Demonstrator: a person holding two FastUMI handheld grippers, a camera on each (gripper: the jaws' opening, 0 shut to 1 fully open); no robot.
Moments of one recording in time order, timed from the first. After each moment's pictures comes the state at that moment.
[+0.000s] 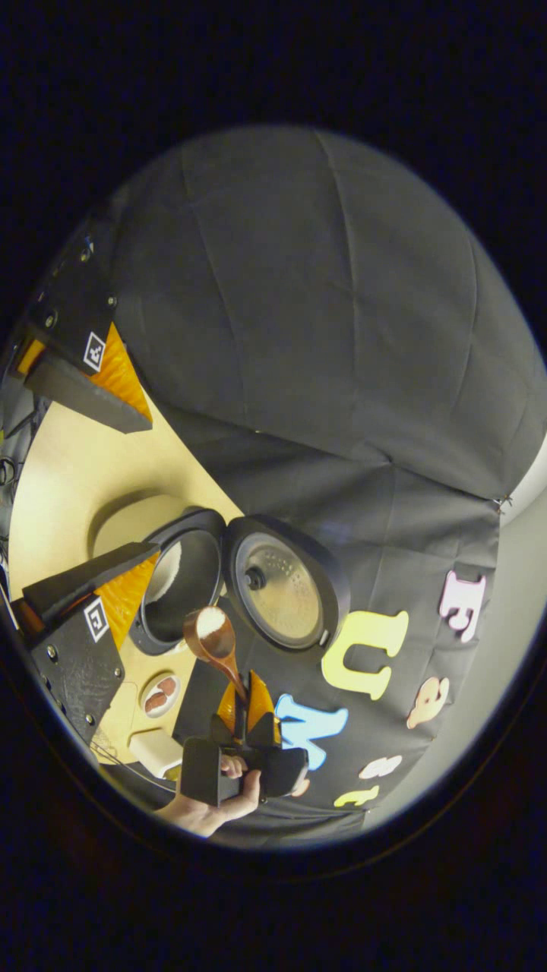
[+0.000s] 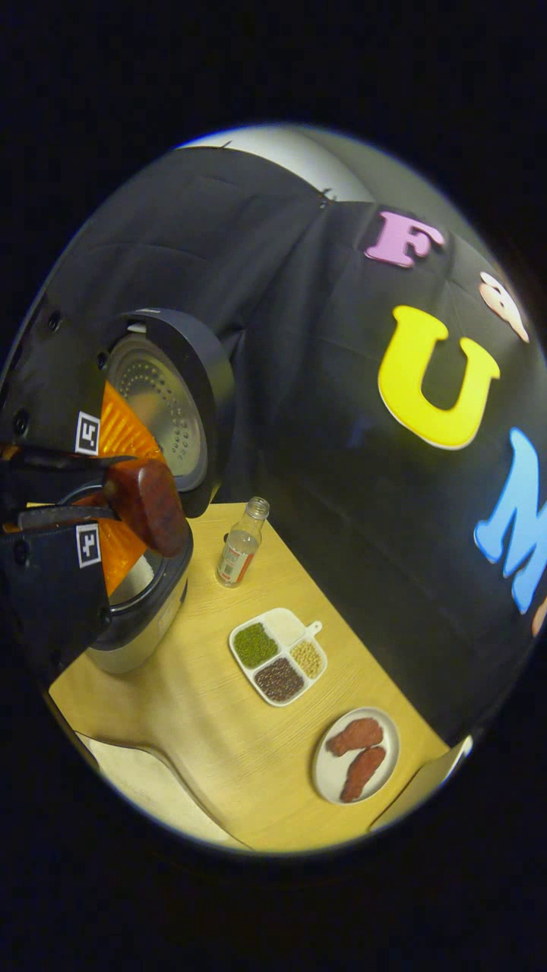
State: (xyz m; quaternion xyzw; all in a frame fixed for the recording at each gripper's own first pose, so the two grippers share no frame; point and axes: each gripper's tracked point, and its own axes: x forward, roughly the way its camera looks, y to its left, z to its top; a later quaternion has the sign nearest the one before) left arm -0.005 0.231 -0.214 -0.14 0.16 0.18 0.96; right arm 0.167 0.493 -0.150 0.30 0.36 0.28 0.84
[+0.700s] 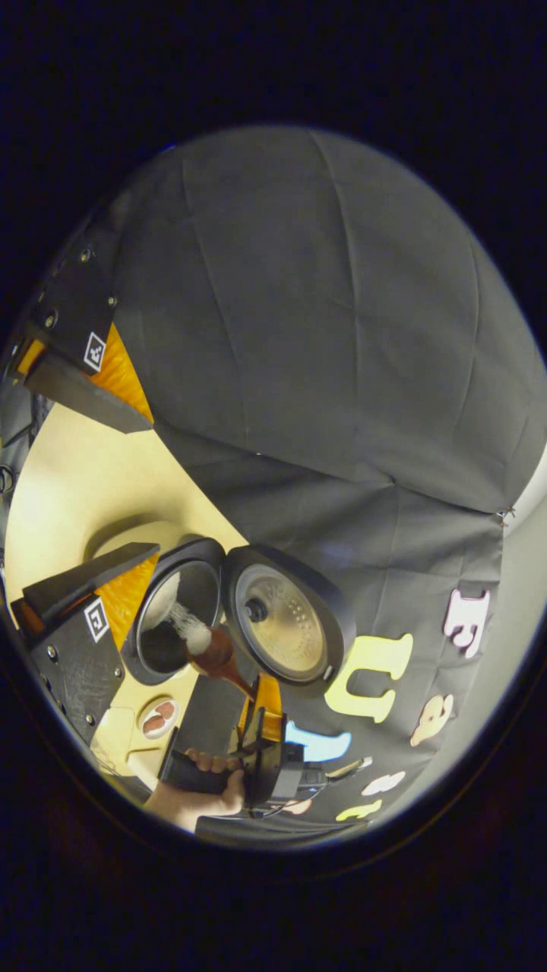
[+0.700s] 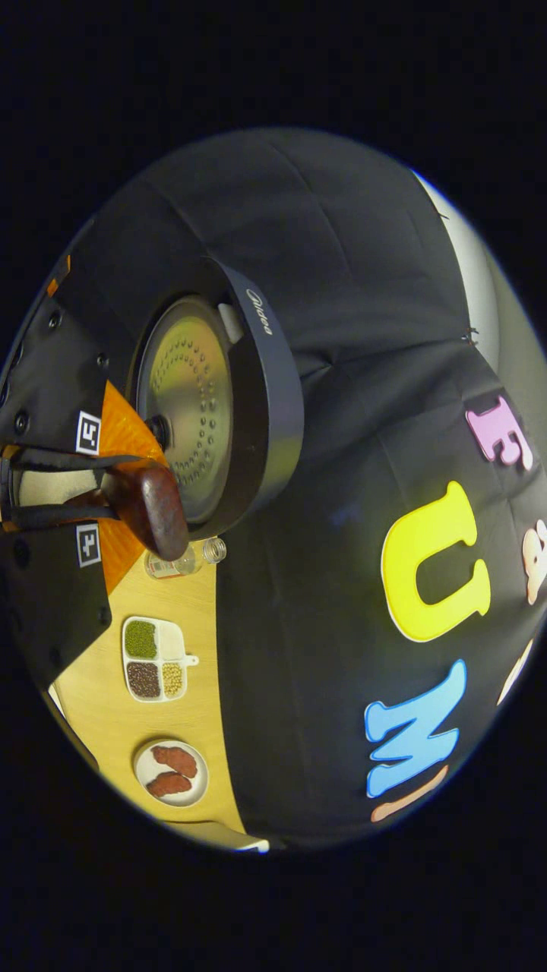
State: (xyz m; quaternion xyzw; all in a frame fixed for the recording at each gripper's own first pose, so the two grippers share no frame) left arm 0.002 0.252 -0.227 -0.13 0.17 0.22 0.95; right arm 0.169 0.526 -0.150 0.01 0.19 0.36 0.91
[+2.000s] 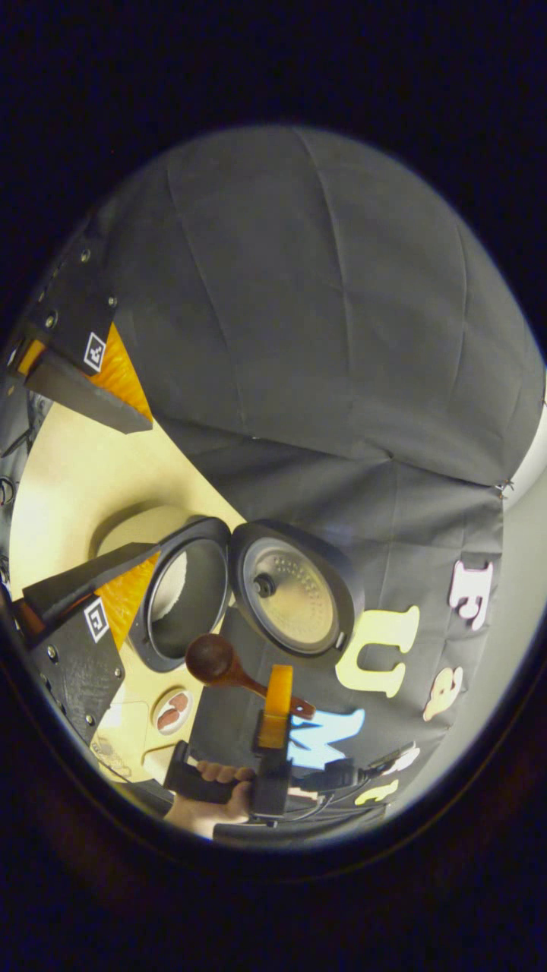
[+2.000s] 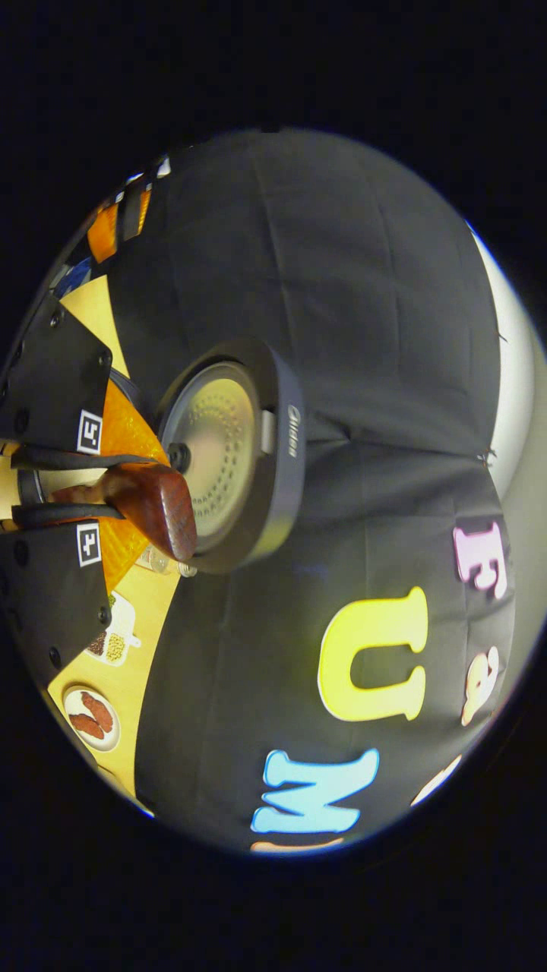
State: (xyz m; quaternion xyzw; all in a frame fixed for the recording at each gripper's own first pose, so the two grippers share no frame) left arm 0.007 0.212 -0.217 -0.10 0.17 0.17 0.97; right arm 0.128 0.498 -0.110 -0.09 0.10 0.43 0.89
